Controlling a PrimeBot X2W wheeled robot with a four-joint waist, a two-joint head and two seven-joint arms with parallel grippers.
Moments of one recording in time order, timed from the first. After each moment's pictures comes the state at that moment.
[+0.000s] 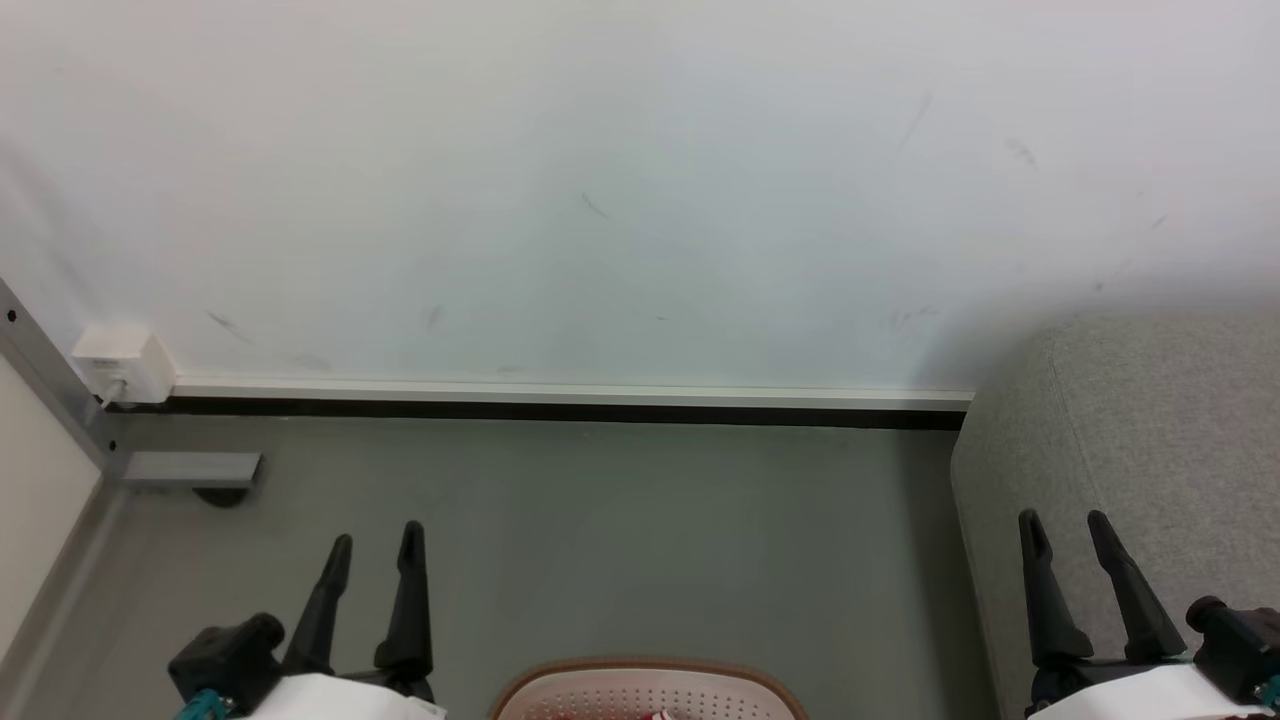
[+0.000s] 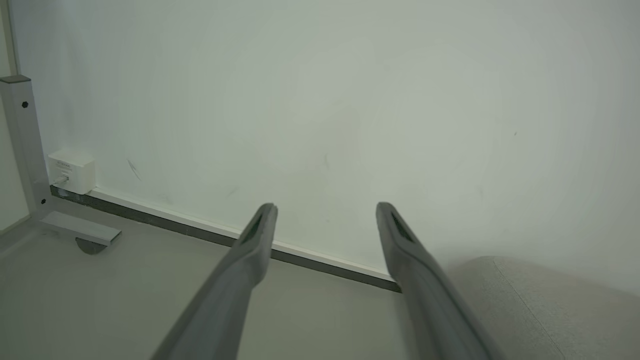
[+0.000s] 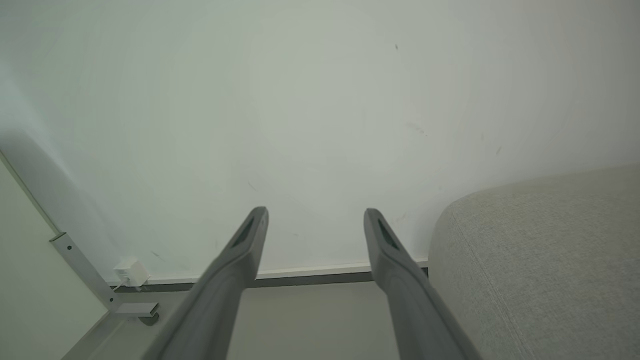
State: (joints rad) left arm -0.04 0.04 -0.05 0.12 -0.40 -0.03 -0.18; right arm -0.08 -0.10 0.09 0.19 0.48 0.13 -0.18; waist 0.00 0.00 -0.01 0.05
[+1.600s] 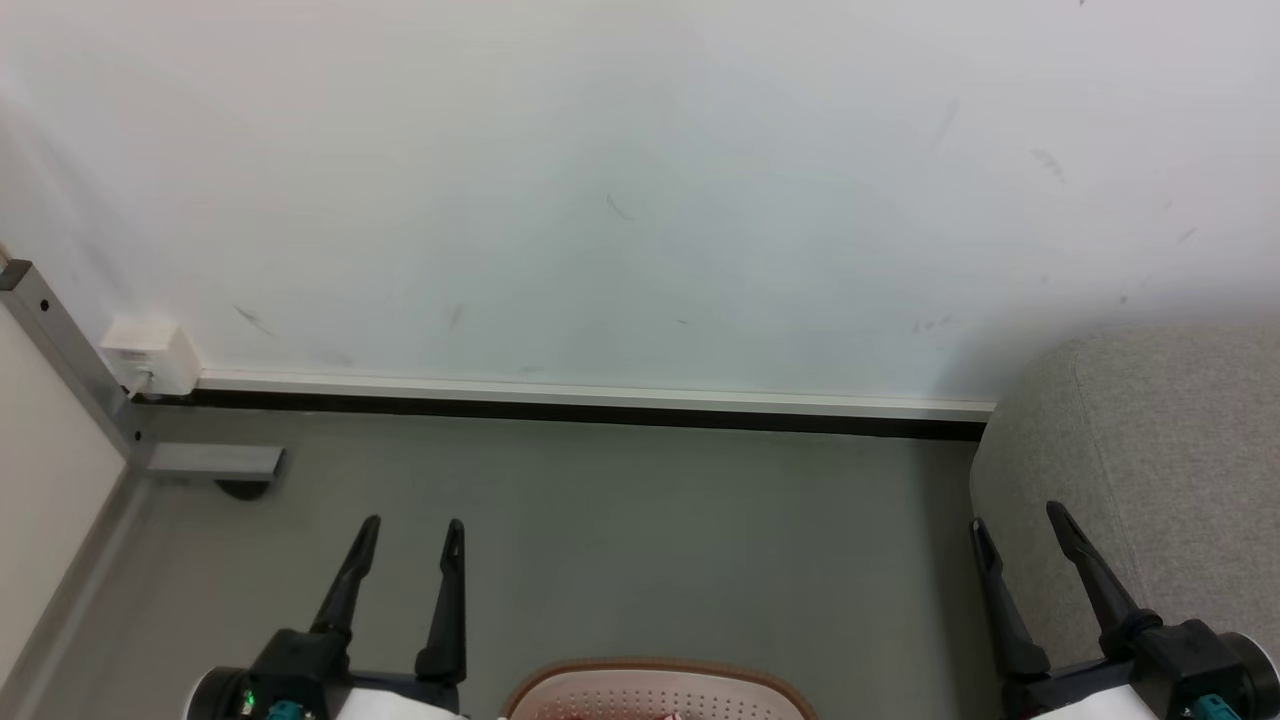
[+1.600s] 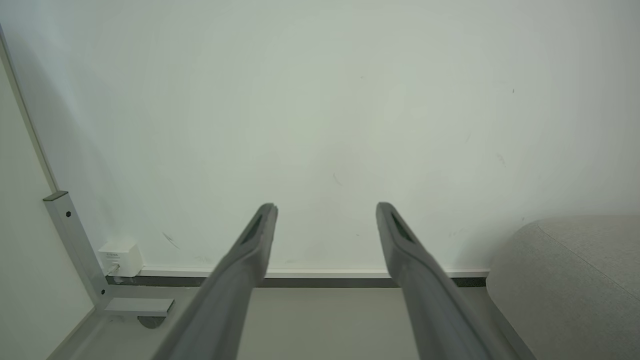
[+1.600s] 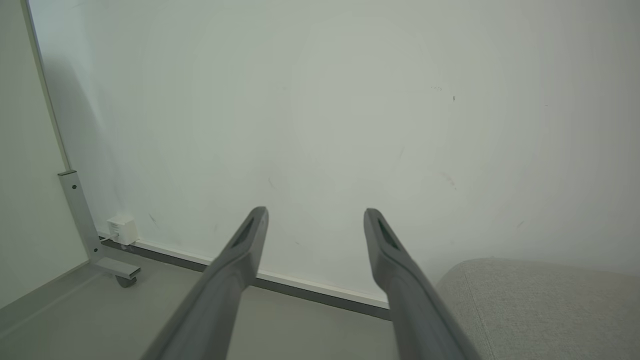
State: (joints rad) left arm -0.04 0.05 -0.10 0.11 -0.07 0.00 -0.26; right arm -0.08 -0.10 0.13 0.18 0.19 0.13 -0.26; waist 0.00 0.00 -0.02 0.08
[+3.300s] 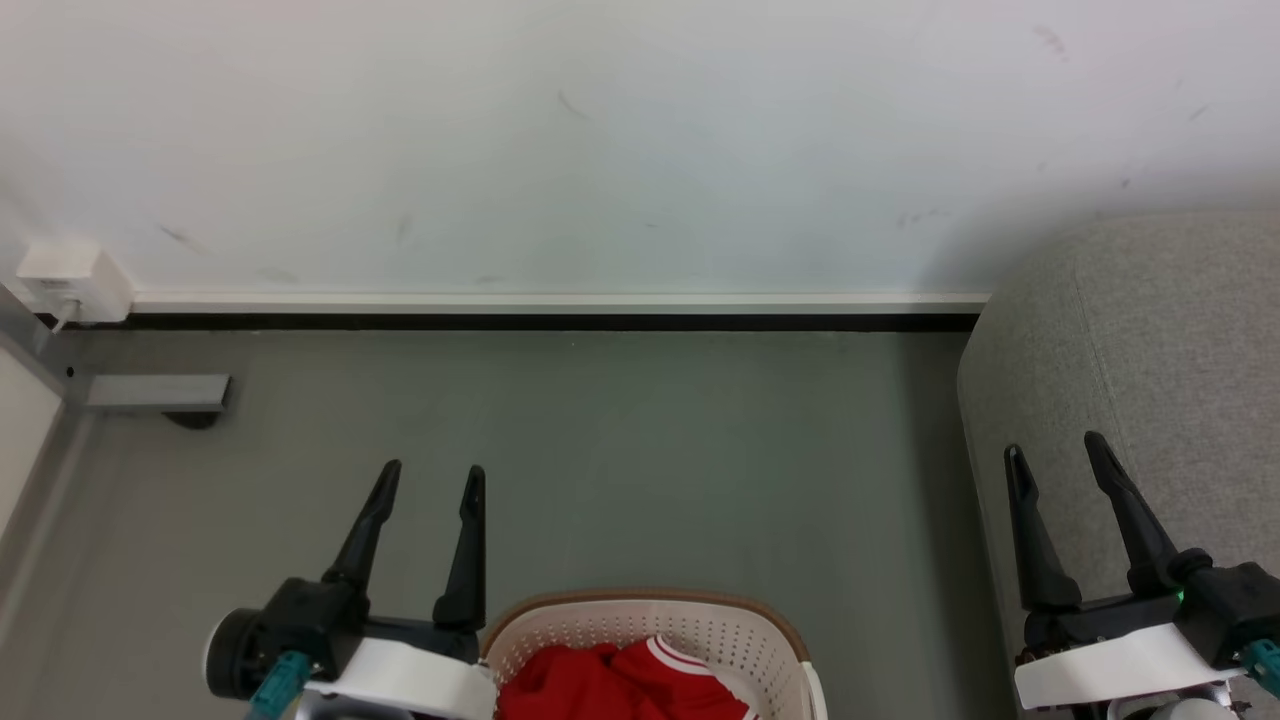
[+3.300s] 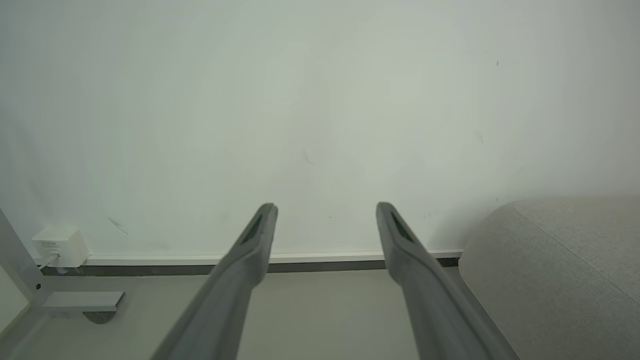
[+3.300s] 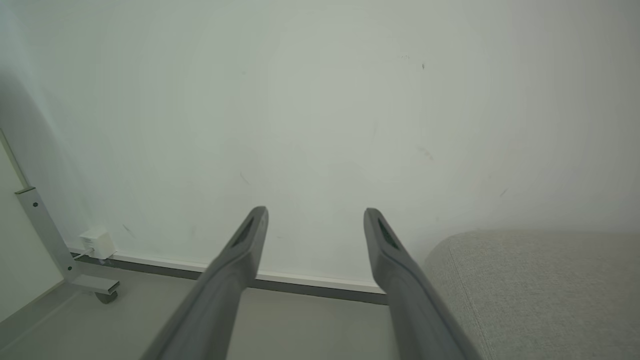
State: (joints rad) left arm -0.12 0.05 -0.13 0.11 -0.11 -0.01 -0.26; right arm -0.15 -0.10 0.10 0.16 0.26 0.13 -0.26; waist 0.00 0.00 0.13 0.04
